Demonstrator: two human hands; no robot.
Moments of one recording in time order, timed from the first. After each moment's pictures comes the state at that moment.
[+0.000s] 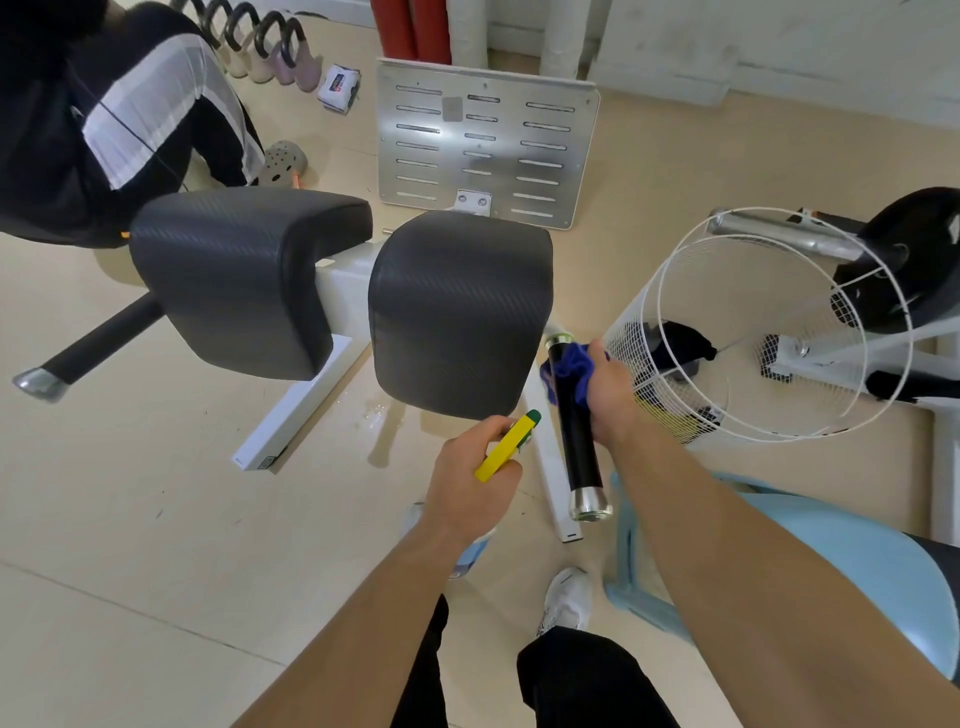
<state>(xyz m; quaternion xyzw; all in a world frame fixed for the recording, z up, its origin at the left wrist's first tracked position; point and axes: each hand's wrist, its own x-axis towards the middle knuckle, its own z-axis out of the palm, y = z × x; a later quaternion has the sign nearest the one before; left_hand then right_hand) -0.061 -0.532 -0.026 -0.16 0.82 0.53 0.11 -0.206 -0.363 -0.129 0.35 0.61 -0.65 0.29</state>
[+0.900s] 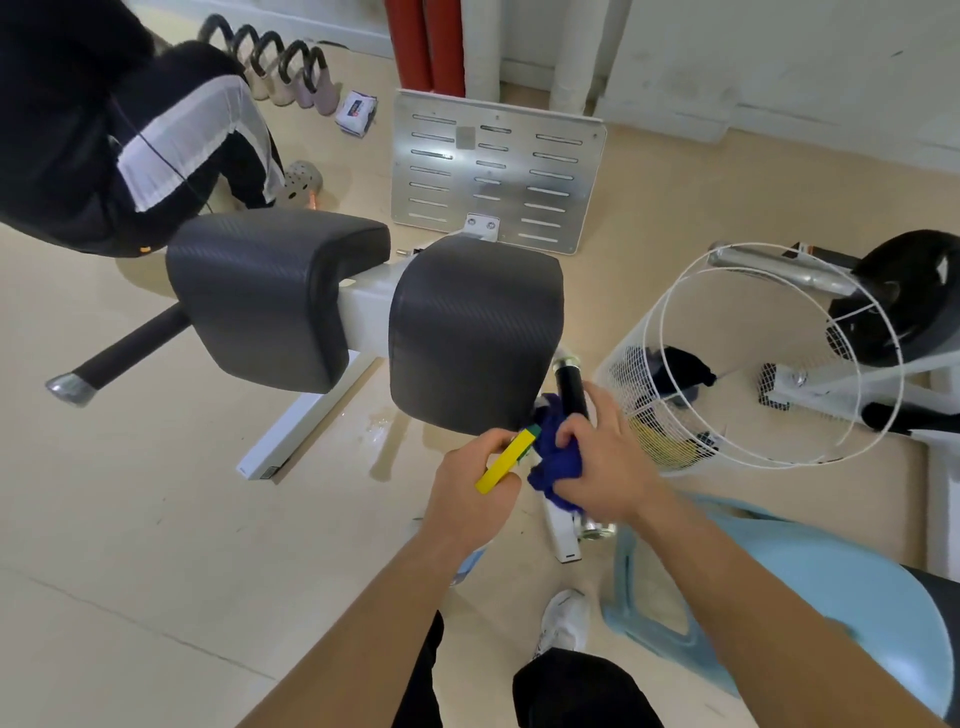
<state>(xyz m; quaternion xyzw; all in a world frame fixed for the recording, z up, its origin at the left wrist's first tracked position) -0.062 -0.541 -0.006 -0.14 0.83 0.53 0.11 -0.133 -0.360 -0.030 -0.17 0.92 -0.22 0.29</state>
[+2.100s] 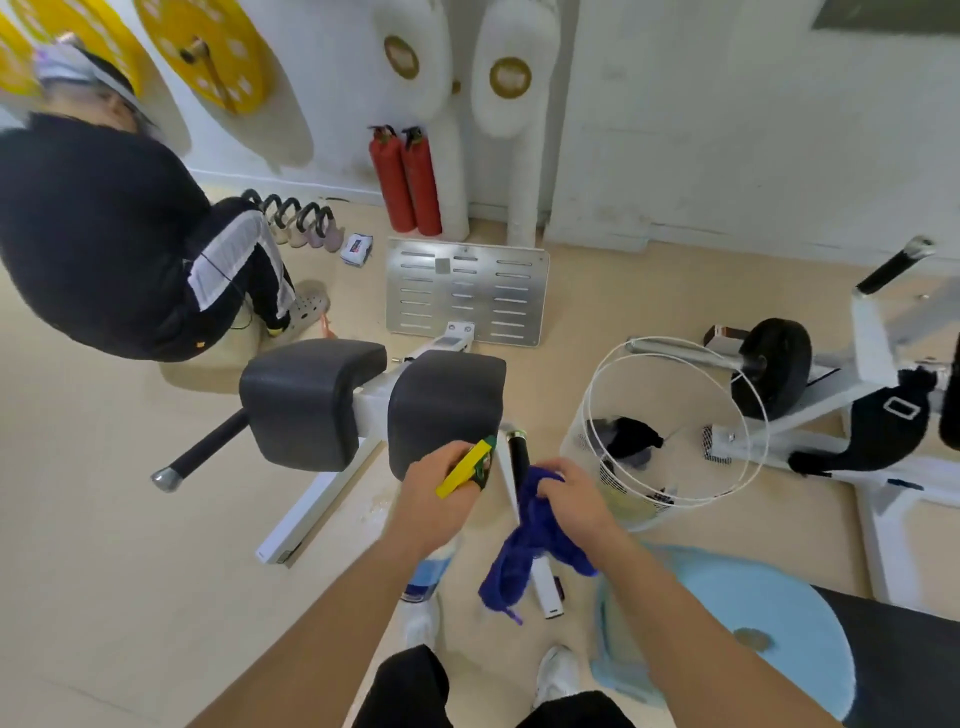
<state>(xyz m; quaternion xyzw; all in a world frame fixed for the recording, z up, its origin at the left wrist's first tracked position) -0.065 -0.534 0.179 -0.12 0.87 0.48 0.10 -0.102 -0.349 0.143 0.17 0.75 -0.54 0.33</state>
